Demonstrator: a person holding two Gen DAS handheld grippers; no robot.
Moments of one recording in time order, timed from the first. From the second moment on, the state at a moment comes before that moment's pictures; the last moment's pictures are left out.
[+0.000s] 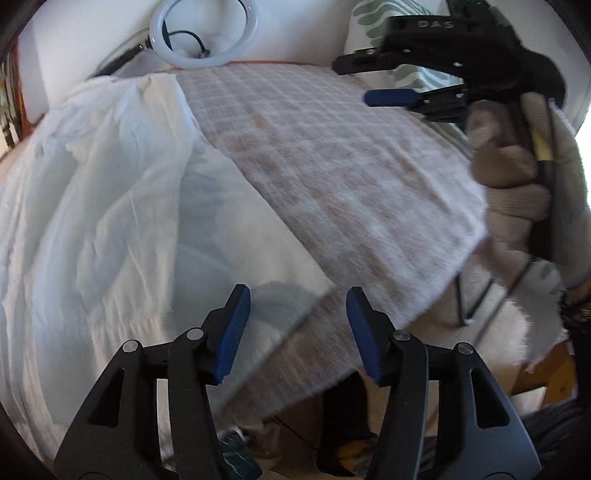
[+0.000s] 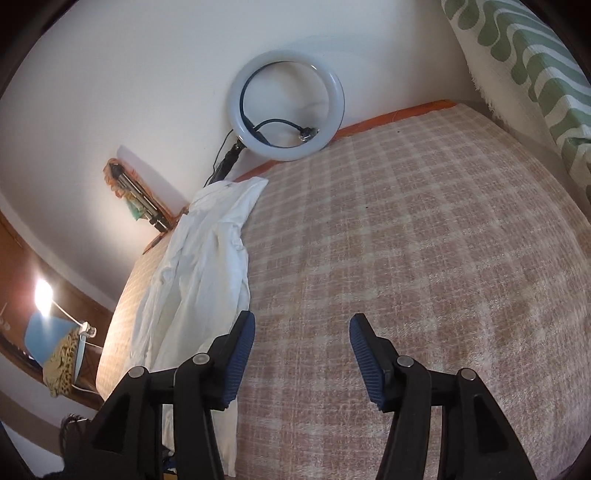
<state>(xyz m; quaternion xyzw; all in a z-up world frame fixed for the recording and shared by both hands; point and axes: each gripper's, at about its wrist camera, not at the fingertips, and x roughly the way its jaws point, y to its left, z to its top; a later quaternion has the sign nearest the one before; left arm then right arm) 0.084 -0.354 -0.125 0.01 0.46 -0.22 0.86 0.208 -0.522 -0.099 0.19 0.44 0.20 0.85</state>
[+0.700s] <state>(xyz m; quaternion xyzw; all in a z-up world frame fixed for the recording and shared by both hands) 0.081 -0.251 -0.083 -0.15 0.41 -0.22 0.88 0.291 -0.409 -0.128 0.21 0.49 0.25 0.81</state>
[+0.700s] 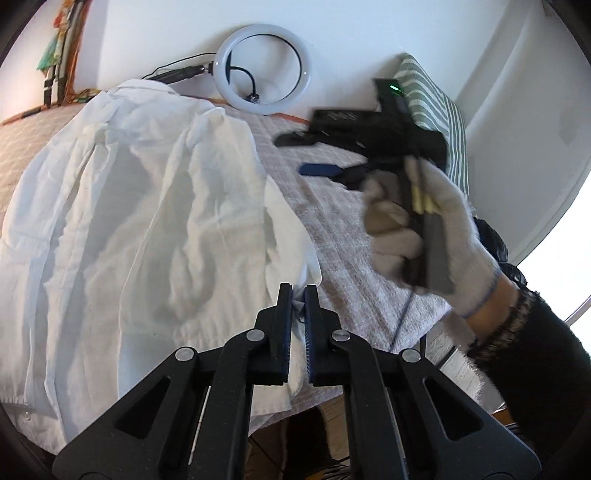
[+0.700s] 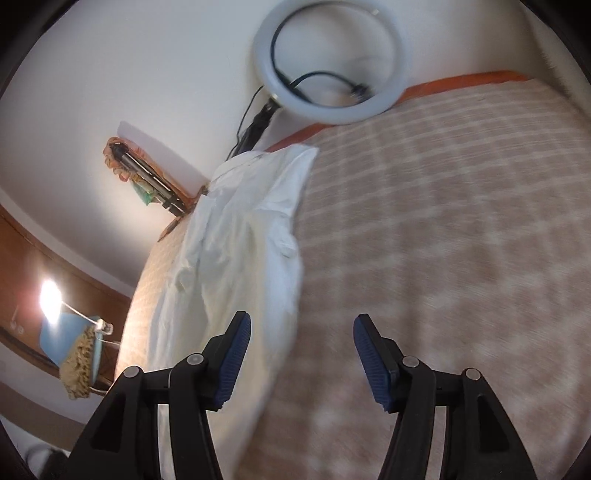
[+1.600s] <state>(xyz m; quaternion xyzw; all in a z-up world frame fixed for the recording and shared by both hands) 0.048 -0.132 -0.099 -0.24 0.42 -0.16 0.86 0.302 -0.205 -0.092 0.00 0.49 0.24 0.84</state>
